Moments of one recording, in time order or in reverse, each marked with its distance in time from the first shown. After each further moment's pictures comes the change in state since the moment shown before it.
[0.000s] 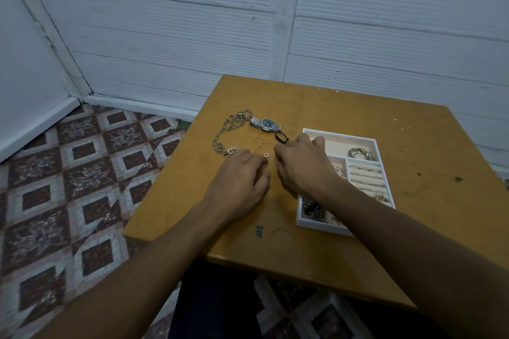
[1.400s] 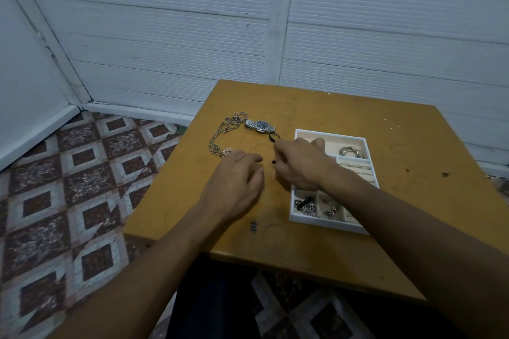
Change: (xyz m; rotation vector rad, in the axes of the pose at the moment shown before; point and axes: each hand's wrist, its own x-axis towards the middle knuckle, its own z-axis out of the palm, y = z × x) left_hand -0.007 0.009 -0.005 -0.078 0.042 -0.058; right_hand -0.011 0.011 -0.024 0.284 -0.147 0.028
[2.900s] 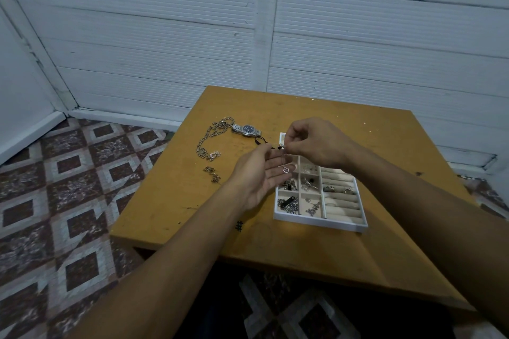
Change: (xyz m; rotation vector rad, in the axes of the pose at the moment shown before) left_hand 0.028 0.076 0.000 -1.508 -0.252 -0.727; right_hand -0.026 0.030 -0.056 0.448 0.097 0.091
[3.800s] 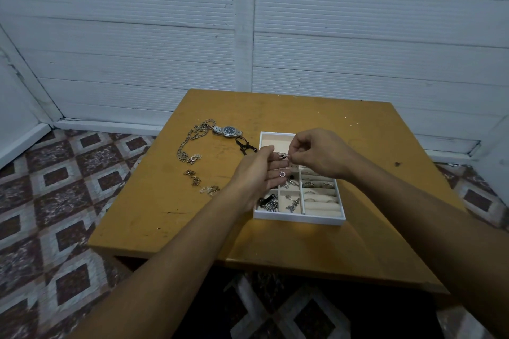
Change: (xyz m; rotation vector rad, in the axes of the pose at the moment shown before) left_hand 0.013 -0.019 0.036 0.189 0.062 0.023; right_hand -0.026 0.044 -0.012 -0.046 0.033 0.067
